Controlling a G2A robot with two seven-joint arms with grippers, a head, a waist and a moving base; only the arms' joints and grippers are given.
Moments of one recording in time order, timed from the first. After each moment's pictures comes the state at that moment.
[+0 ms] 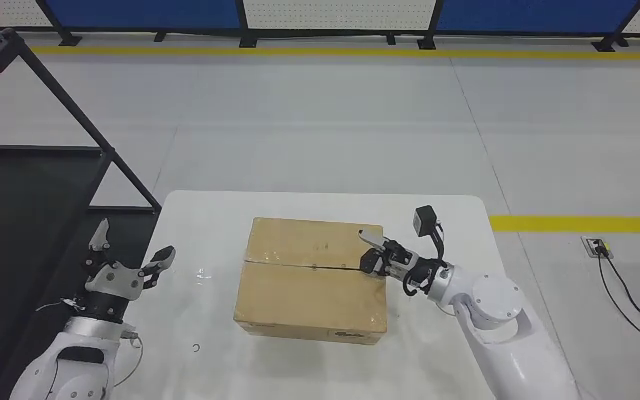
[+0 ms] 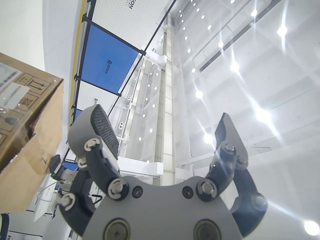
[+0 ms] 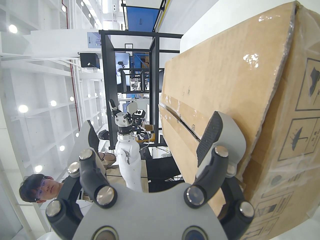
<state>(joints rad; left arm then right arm) 1.46 -1.06 -1.78 -1.95 -1.13 0.09 -0.08 -0.92 -1.24 1.27 -1.52 0.23 0.09 0.78</state>
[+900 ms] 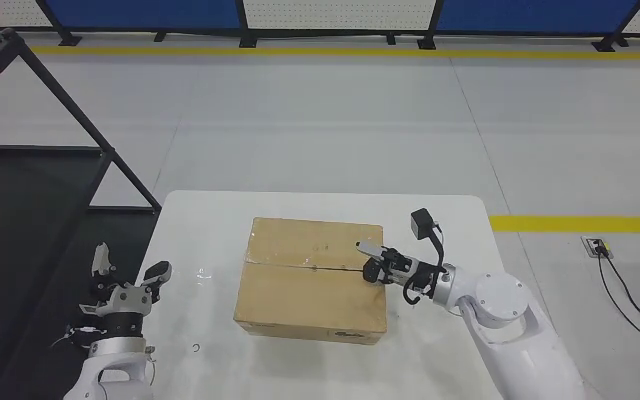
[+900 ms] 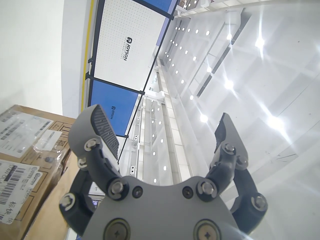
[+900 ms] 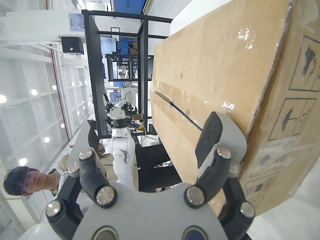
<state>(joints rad) 1.54 -1.11 -1.64 -2.01 -0.82 -0.14 0.26 -0.91 -1.21 1.28 -1.54 0.16 0.11 0.88</state>
